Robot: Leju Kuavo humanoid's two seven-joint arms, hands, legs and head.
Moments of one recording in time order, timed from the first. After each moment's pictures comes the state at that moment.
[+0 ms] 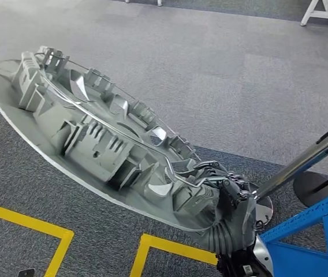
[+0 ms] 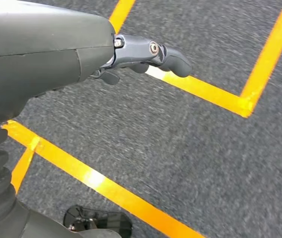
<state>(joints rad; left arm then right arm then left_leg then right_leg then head) -0.05 -0.14 1.12 -0.28 -1.07 0.10 -0.57 -0.03 -0.12 0.59 -1.97 0.59 -0.46 -0.48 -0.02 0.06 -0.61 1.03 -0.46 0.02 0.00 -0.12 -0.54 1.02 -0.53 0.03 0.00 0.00</state>
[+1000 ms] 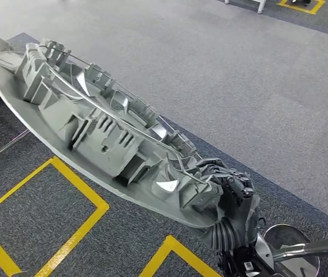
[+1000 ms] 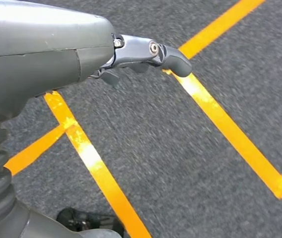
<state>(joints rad) -0.04 -0.14 1.13 -0.32 -1.02 0.09 -0.58 -0.03 -0.12 0.58 -1.97 0.55 -0.45 -0.51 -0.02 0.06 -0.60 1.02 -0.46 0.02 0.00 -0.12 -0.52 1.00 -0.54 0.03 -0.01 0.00</state>
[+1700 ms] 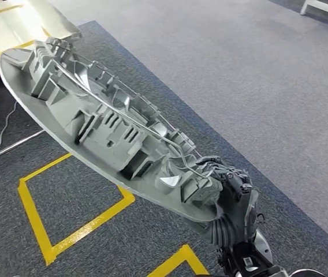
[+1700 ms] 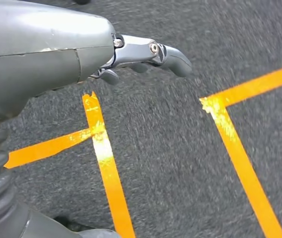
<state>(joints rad) -0.02 -0.16 1.16 -0.39 -1.03 0.07 -0.58 -0.03 -0.12 0.56 -1.95 0.52 -0.43 -0.53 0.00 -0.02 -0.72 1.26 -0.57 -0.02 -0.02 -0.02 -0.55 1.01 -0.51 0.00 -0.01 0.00</state>
